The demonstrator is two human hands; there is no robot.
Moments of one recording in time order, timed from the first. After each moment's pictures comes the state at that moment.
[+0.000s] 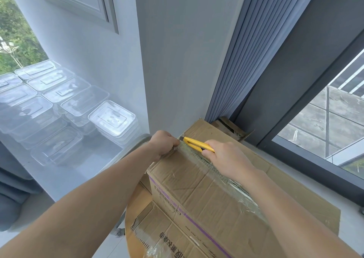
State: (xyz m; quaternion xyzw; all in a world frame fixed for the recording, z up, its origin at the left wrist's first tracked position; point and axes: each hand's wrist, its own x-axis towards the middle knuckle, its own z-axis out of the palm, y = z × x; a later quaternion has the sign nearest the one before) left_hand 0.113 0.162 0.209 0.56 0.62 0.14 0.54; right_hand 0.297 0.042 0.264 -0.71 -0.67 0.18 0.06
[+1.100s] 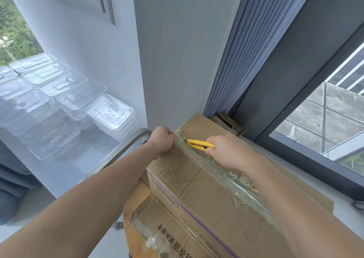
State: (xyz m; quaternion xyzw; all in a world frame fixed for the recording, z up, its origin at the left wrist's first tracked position) left_hand 0.116 0.142 0.211 0.60 0.61 0.17 0.49; right_hand 0.298 0.044 0.279 -0.72 -0.66 0.19 -0.06
